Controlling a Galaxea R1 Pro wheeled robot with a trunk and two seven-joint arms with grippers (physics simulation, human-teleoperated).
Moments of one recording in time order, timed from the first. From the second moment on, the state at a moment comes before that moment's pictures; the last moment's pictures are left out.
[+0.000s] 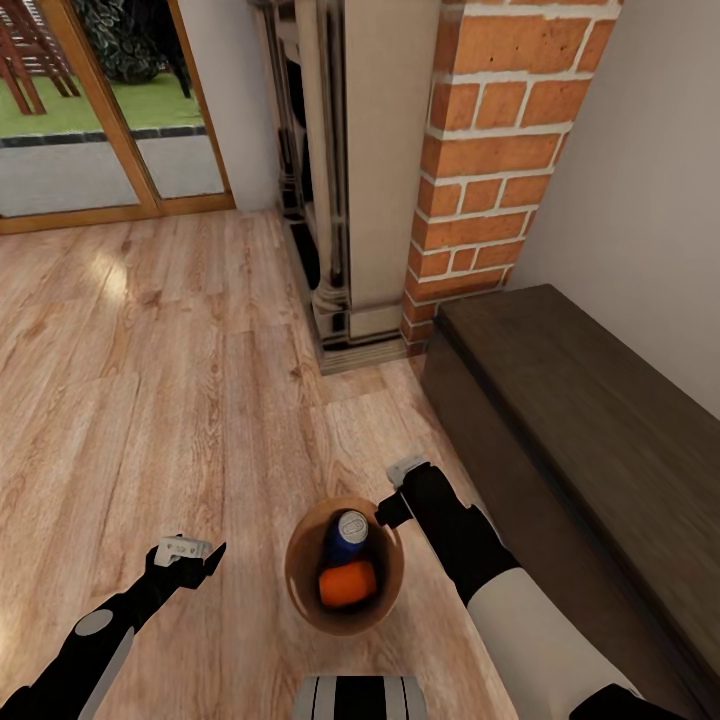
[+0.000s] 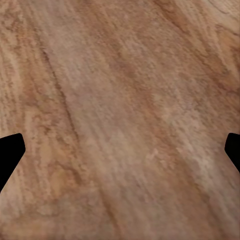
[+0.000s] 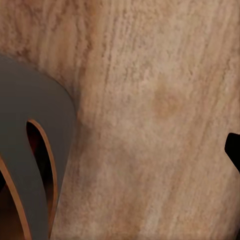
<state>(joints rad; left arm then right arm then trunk) -0.32 0.23 0.06 -0.96 0.06 -0.01 -0.32 -0.77 0.17 0.31 -0.93 0.31 1.02 0.21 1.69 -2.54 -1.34</state>
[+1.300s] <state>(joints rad) -0.32 0.23 0.06 -0.96 0.06 0.00 -0.32 -0.77 0.17 0.32 -1.11 0.31 1.05 0.17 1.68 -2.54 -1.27</state>
